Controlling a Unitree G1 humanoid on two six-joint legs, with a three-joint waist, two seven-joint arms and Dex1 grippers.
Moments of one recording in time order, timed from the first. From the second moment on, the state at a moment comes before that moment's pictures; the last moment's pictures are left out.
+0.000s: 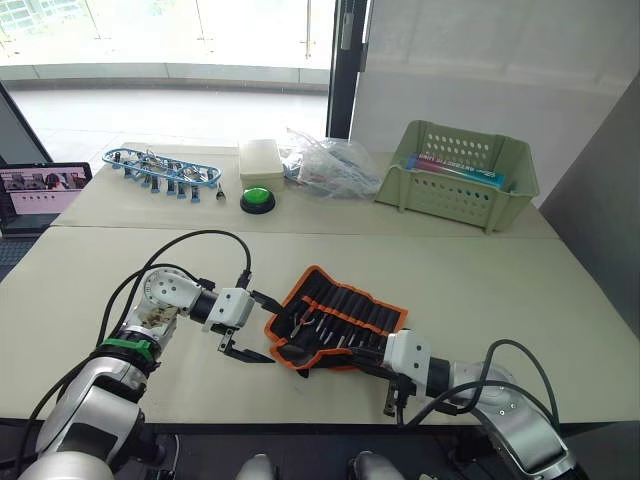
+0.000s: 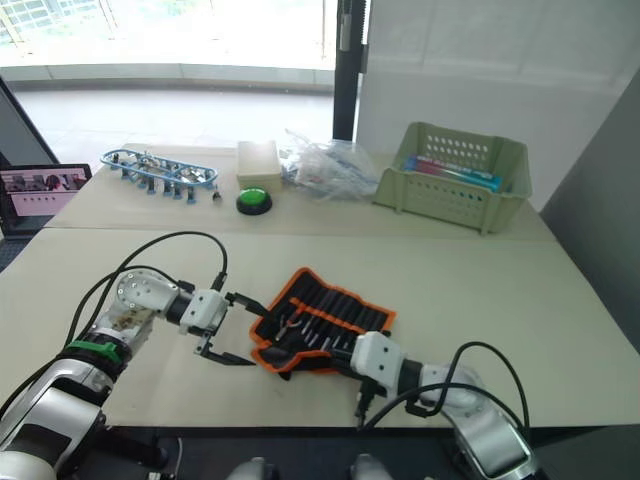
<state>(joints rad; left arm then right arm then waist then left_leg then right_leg) -0.73 0.65 -0.42 0.75 -0.35 -0.57 -1.61 -0.03 -0.56 0.26 -0.38 0.18 0.09 0.82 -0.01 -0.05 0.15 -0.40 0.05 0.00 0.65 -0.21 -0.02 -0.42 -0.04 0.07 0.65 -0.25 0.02</state>
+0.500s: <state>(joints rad) -0.74 0.62 -0.42 0.88 -0.30 -0.70 -1.61 -0.03 -0.55 0.26 -0.38 0.18 0.10 0.82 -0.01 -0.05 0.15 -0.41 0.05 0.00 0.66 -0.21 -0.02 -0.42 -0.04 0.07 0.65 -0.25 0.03</state>
